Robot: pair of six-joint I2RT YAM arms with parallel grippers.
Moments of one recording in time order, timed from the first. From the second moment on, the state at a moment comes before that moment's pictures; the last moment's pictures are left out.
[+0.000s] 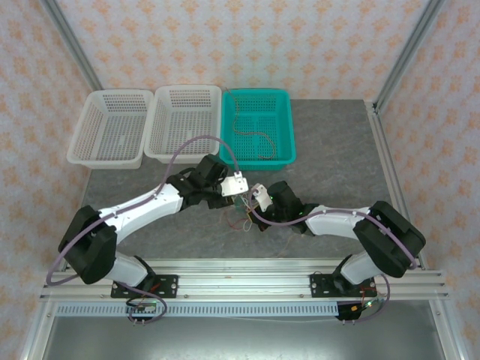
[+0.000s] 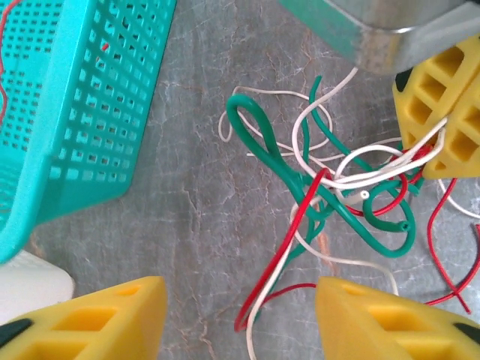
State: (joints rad) left arm -0.65 1.44 0.96 -0.42 0.04 0.68; right arm 0.76 1.47 0.54 0.17 -0.28 0.10
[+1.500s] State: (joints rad) left arm -0.29 1.29 1.06 -0.36 0.02 -0.09; right arm 0.75 1.58 0.48 0.37 -0.33 0.36
